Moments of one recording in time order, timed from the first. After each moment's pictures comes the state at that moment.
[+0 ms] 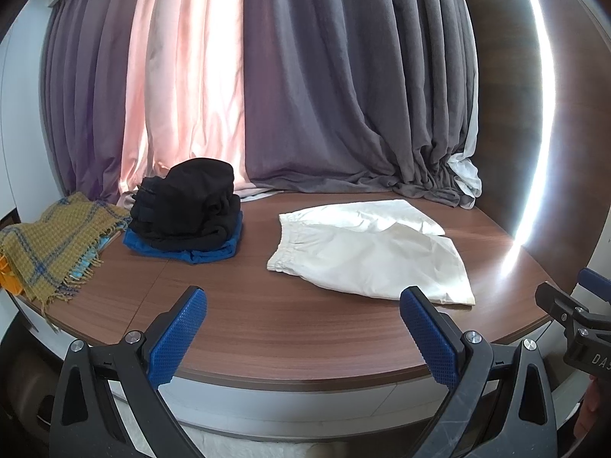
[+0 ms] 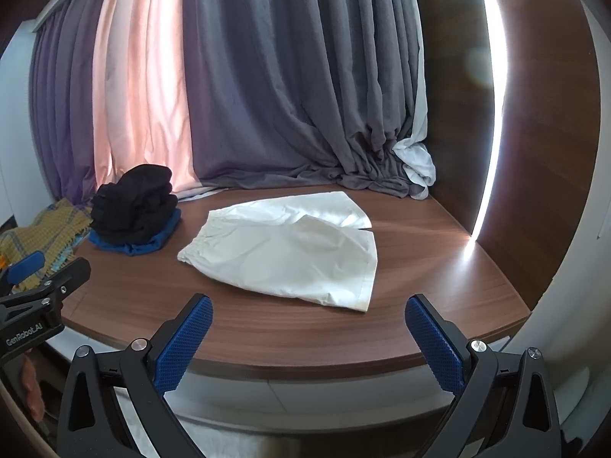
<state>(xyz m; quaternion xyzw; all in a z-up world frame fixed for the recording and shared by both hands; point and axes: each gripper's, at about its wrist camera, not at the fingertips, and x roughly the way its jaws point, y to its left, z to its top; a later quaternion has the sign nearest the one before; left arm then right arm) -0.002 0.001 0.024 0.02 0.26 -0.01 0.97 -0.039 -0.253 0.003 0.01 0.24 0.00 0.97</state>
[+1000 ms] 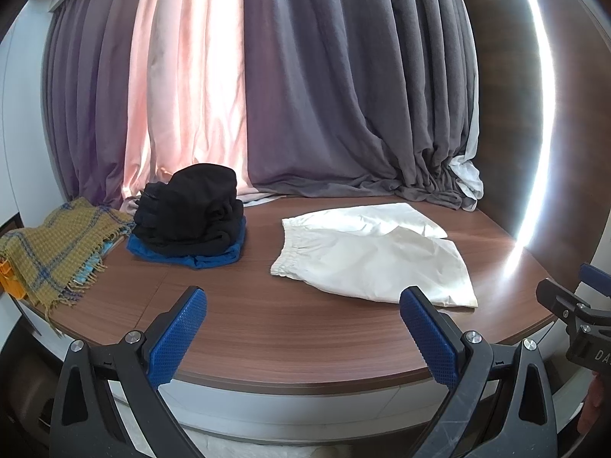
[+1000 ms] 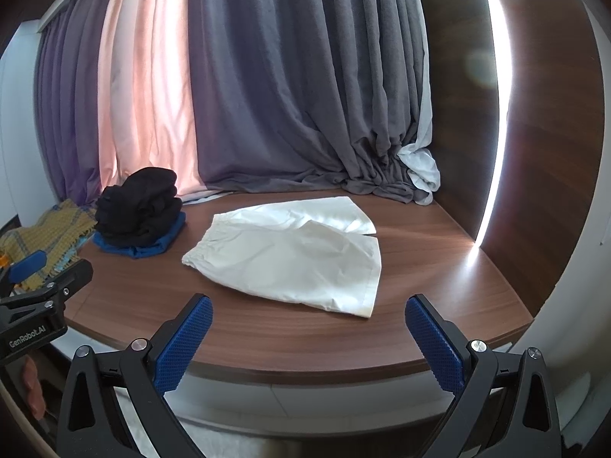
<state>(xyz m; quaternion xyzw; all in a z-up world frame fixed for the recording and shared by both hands) -0.005 -0.001 0.022 0.03 0.25 0.00 0.97 -0.038 -0.256 0.007 0.01 0.24 0.01 0.97</state>
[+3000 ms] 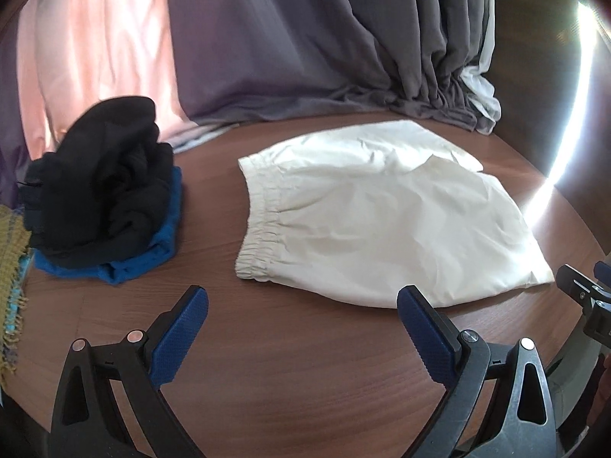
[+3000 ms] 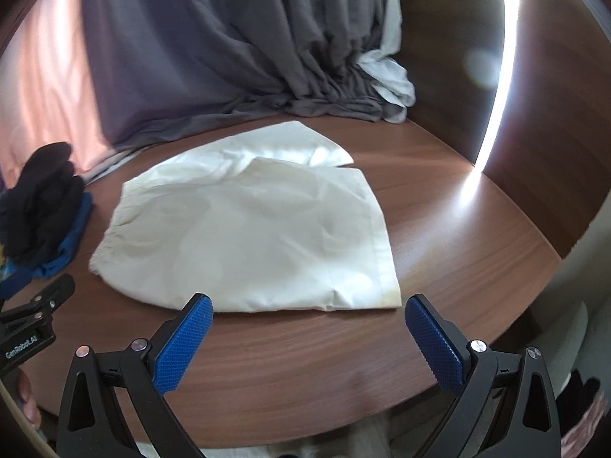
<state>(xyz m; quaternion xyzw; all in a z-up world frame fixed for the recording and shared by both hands) 0.216 0.025 -0.091 0.07 0.39 -0.10 0.91 0.127 -0.234 -0.078 0.07 0.37 -0.14 0.92</state>
